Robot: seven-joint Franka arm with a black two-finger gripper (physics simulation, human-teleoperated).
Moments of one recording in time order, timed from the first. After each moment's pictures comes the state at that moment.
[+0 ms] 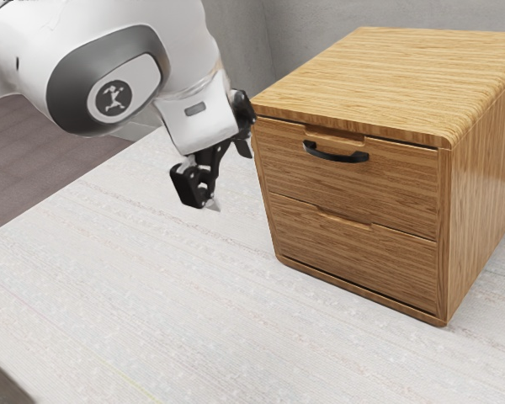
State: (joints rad) arm 0.01 -0.10 -0.19 -1.57 0.20 1.74 1.25
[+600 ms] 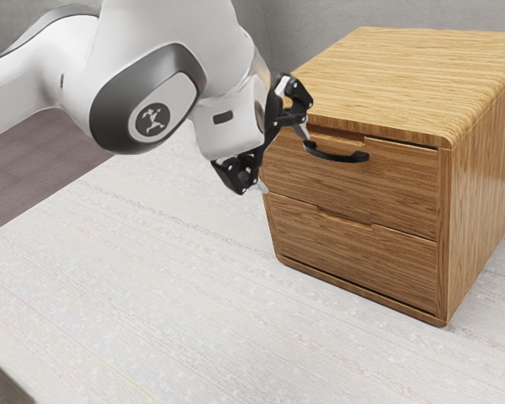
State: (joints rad) arm -0.03 -0.05 -0.20 -1.58 0.21 1.99 1.48
